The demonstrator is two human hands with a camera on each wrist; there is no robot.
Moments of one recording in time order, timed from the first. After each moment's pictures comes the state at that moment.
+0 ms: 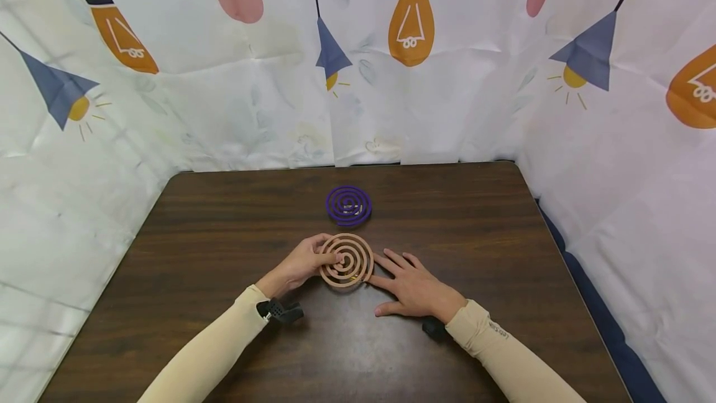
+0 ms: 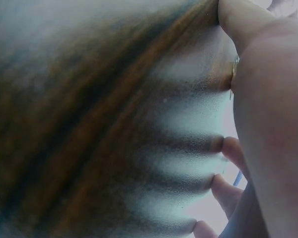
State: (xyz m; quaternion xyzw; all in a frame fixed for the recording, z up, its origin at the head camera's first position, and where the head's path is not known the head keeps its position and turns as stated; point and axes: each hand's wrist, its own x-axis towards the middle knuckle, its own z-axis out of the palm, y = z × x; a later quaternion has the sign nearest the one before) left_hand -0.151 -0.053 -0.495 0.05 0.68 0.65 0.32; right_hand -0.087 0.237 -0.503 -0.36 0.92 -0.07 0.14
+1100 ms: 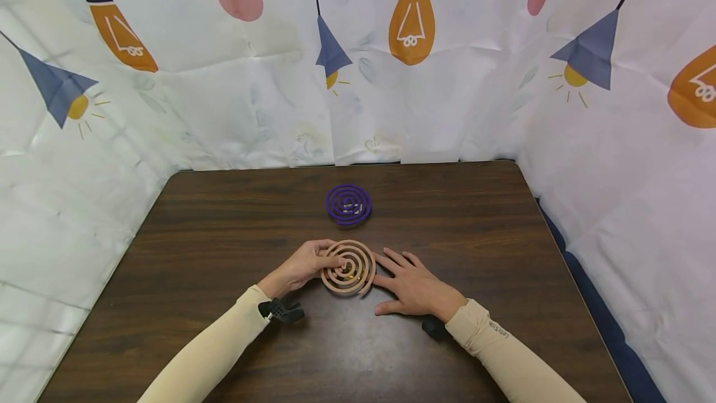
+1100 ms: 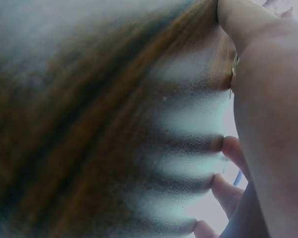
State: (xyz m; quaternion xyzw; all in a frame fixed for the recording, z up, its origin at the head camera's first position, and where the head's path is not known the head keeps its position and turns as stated) left_hand -0.150 -0.051 -0.503 0.06 0.66 0.66 0.35; right_hand -0.088 0.236 -0.501 -0.36 0.92 -0.08 0.14
